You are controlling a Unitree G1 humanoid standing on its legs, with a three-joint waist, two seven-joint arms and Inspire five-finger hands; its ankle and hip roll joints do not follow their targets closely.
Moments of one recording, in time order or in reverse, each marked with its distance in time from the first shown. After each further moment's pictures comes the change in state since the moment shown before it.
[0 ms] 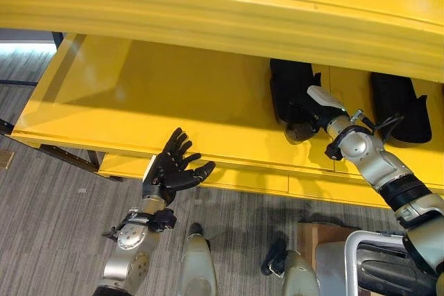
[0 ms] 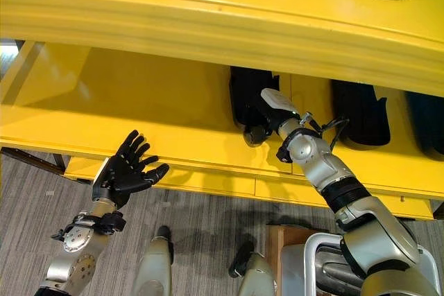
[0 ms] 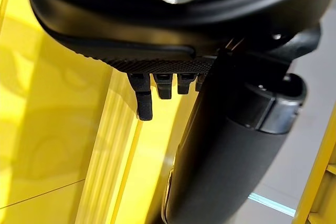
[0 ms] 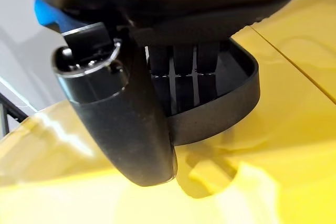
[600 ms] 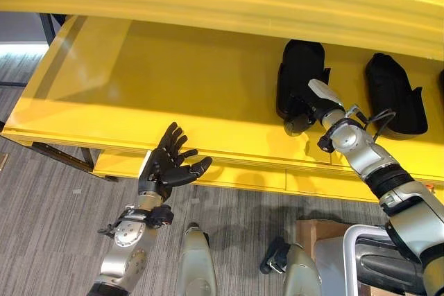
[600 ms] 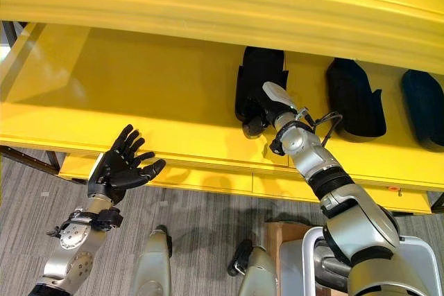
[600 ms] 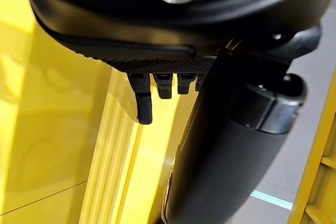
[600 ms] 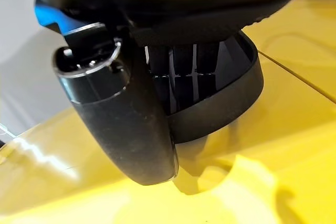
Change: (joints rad) left arm -0.019 0.030 -0.006 -0.005 -0.002 -0.019 0.028; right arm -0.115 0.098 0.007 0.195 0.037 0.007 -0.061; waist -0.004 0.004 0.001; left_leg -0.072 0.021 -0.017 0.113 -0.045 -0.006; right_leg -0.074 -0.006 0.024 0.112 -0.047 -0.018
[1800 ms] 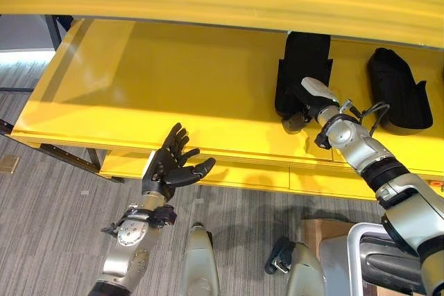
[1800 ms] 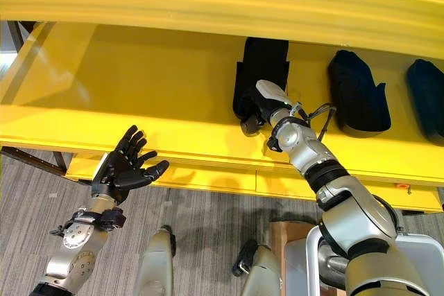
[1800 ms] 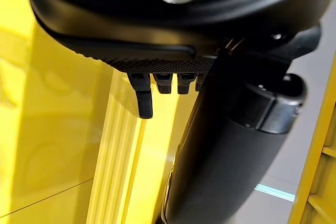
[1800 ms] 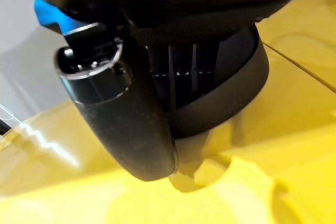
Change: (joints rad) left arm -0.010 0.000 -0.023 0.004 0.000 0.001 0.000; right arm -0.067 0.007 0.069 0.037 -0.041 -0.013 0.022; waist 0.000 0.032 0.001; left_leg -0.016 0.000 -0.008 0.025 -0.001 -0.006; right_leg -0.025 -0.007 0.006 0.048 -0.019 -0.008
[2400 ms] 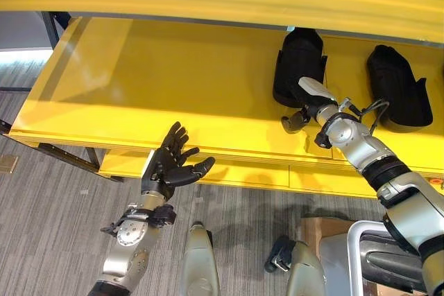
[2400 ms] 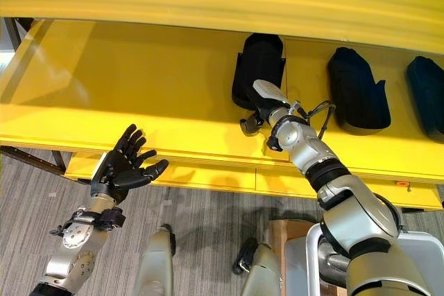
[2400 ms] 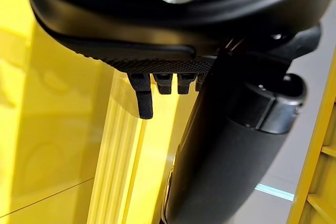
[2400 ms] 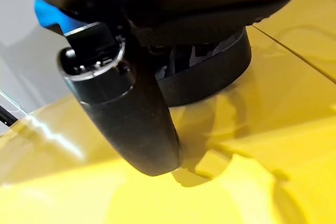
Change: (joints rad) left arm 0.000 0.000 0.001 0.000 0.000 -0.012 -0.001; right arm -0.002 -0.031 0.031 -0.018 0.002 -0.022 0.045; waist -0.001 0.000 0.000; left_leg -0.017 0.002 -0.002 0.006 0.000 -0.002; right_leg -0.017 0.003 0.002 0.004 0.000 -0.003
